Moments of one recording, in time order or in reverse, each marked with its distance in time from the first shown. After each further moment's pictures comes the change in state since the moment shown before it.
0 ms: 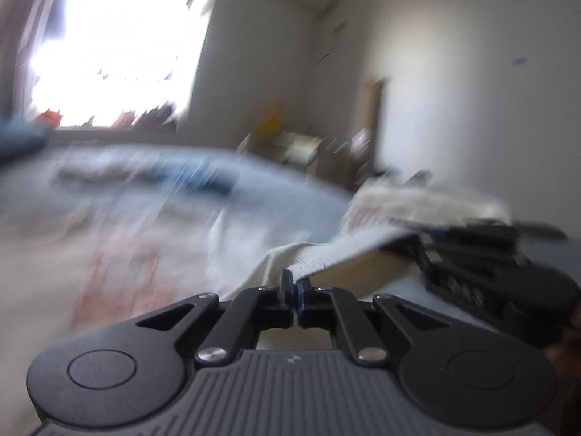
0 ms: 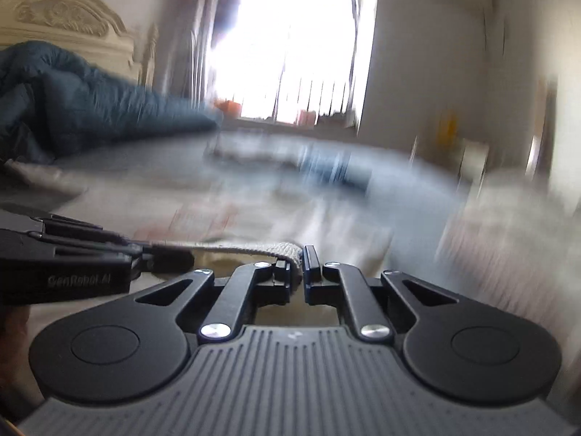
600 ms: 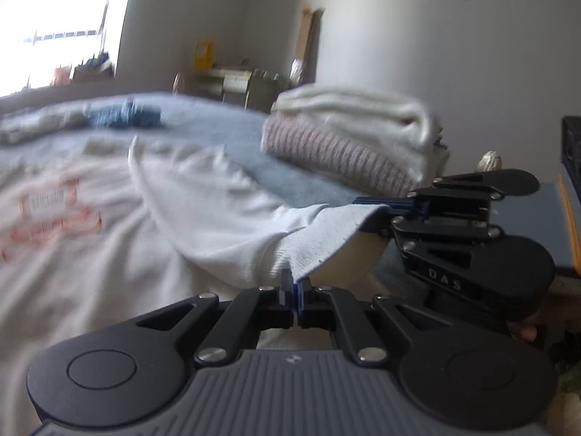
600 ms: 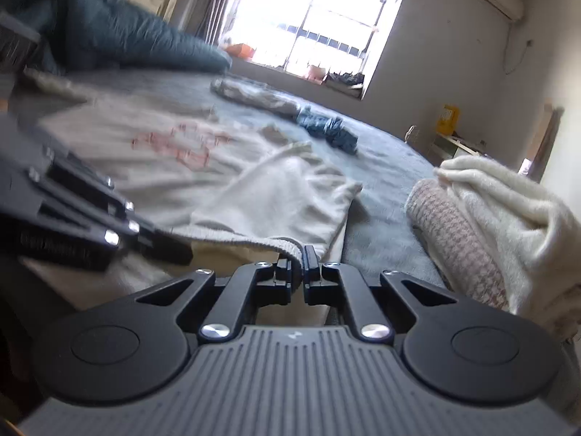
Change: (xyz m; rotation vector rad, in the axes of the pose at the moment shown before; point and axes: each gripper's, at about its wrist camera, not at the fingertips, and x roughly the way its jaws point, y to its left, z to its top) left arm -0.017 -0.043 -0.085 0.050 0.285 -0.145; right arm -0.049 0.002 -0.069 -0.124 0.225 0.014
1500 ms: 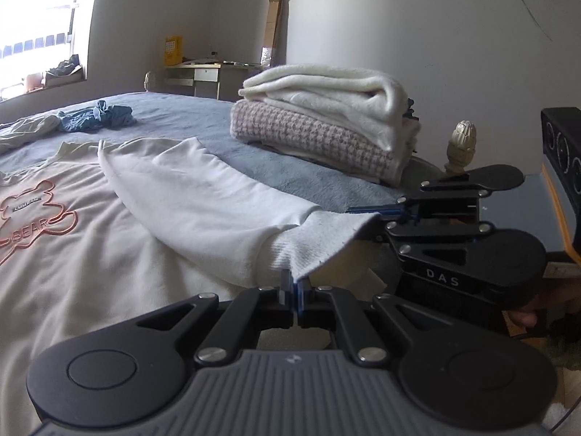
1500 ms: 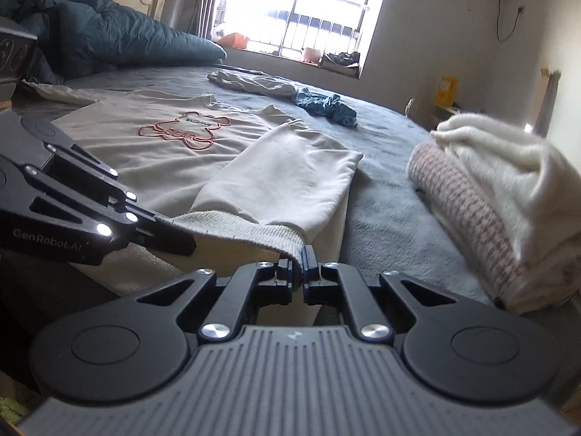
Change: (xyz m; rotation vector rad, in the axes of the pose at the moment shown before) left arm 0.013 -0.007 -0.018 0.057 0.117 -0.065; right arm -0.011 -0.003 -0.034 0.071 0.092 0.033
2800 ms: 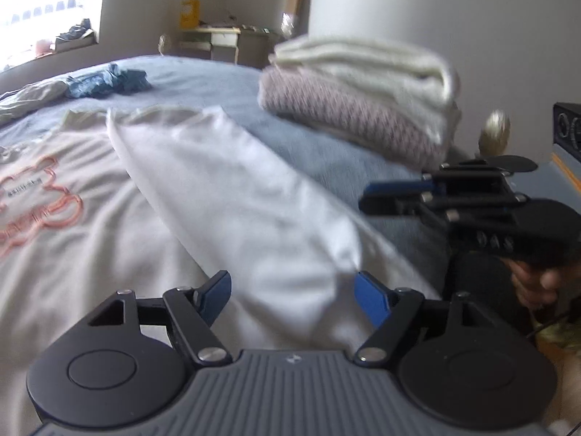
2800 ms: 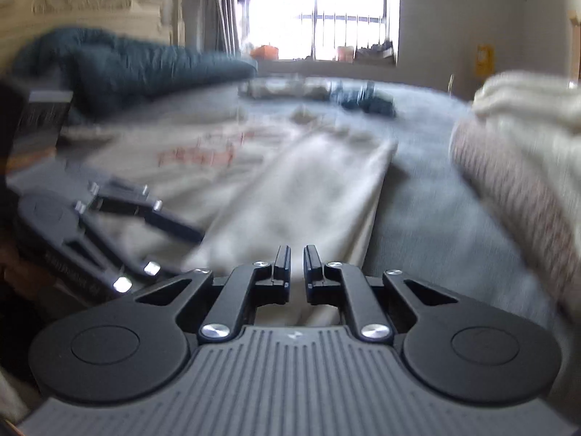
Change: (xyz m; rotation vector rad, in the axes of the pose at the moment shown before) left arm 0.033 0.045 0.039 -0.083 0.066 0.039; right arm 0.037 -0.055 0.021 0.163 -0.067 0.218
